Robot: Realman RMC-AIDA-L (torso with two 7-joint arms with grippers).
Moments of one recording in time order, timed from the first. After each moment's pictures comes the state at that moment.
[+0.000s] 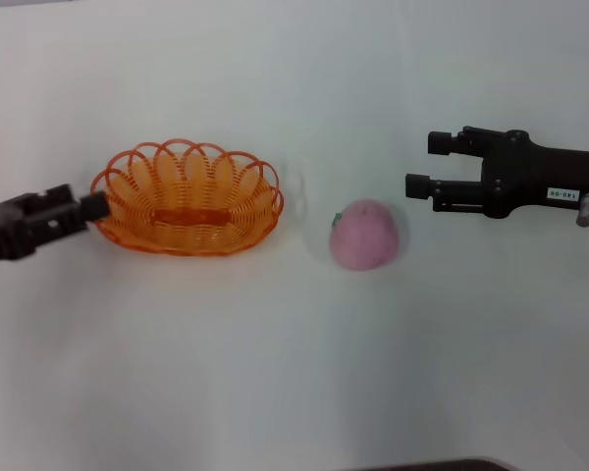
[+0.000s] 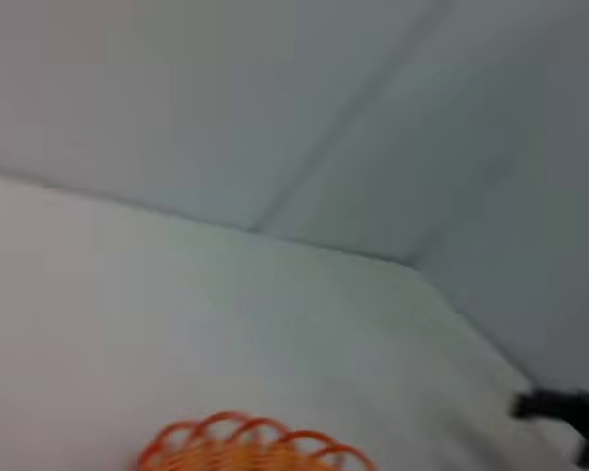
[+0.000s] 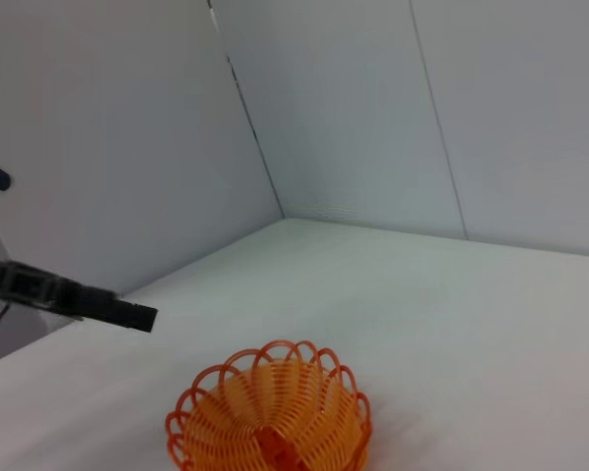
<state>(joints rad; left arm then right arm) -0.13 -2.16 0.83 1.11 1.84 1.57 -1.96 0.45 2.07 -0.51 -0.57 -2.07 -1.59 1.30</state>
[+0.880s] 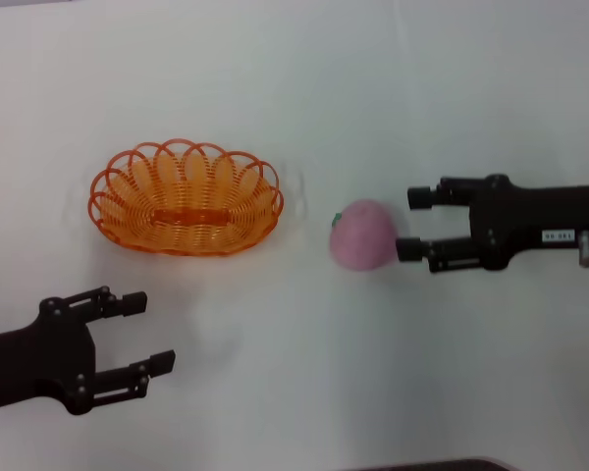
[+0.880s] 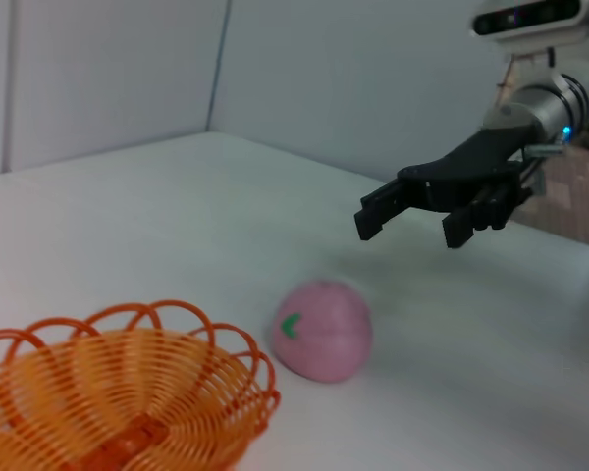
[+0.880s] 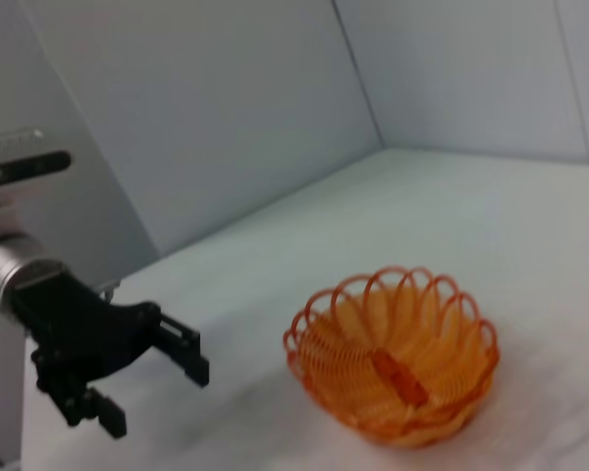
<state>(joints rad) -0.14 -2.16 0.81 0.88 2.02 1.70 -1.19 0.46 2.05 -0.61 -0.57 -2.14 -1.68 1.33</state>
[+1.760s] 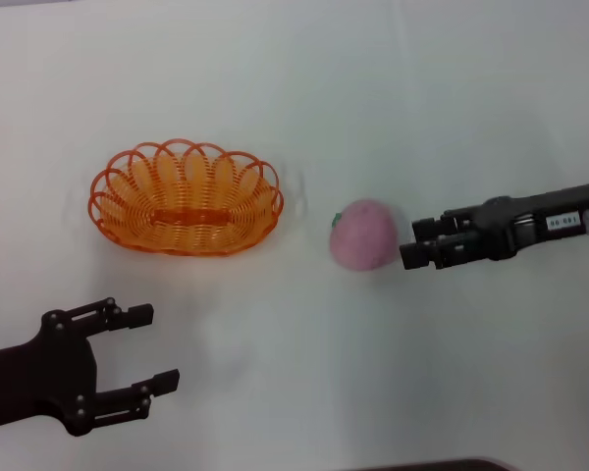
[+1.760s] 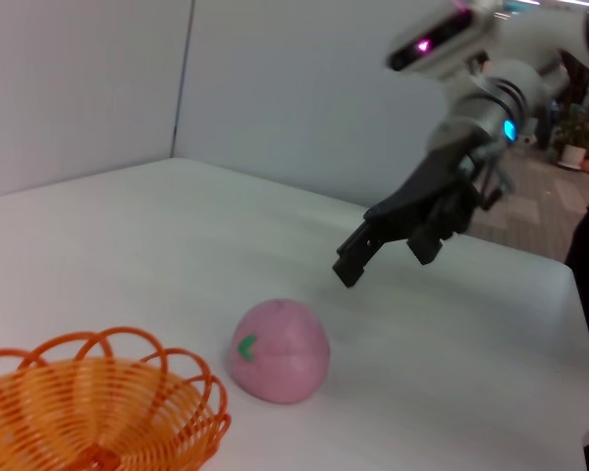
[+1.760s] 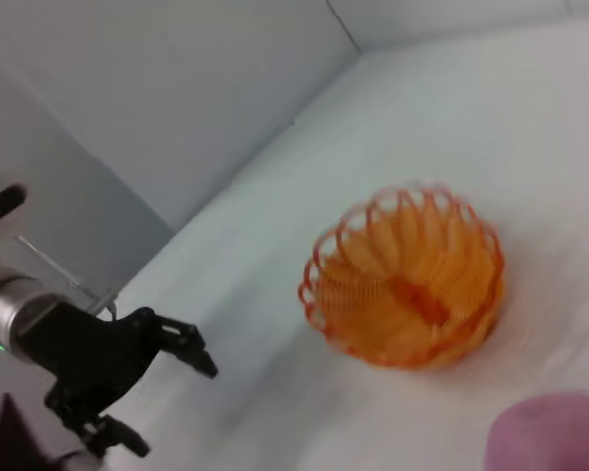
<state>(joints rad) -0.13 -2.16 0.79 0.85 2.01 1.77 -1.12 0.55 2.01 -0.62 -0.58 -2.27 -1.74 1.79</state>
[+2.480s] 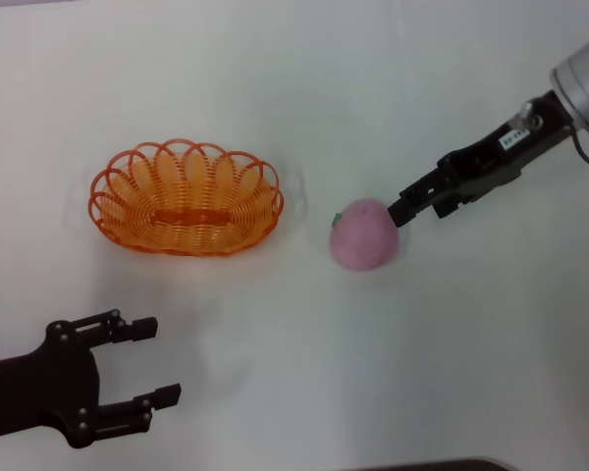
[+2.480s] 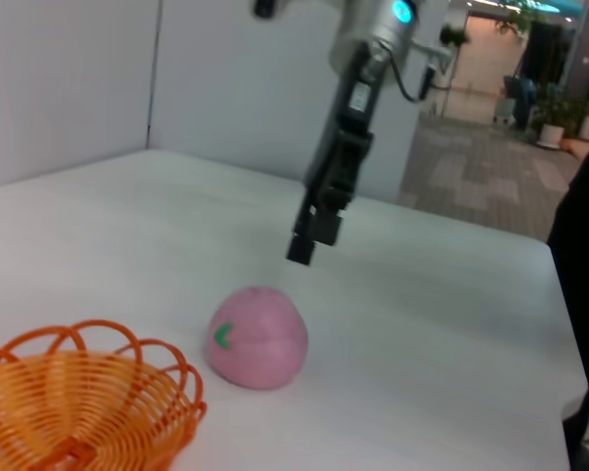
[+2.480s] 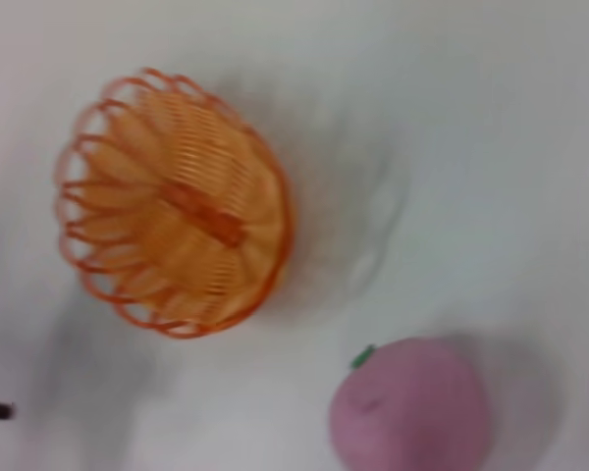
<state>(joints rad) -0.13 -2.16 0.80 0.85 2.05 1.77 -1.09 0.81 2.07 -0.80 -0.89 -2.63 -1.76 2.58</state>
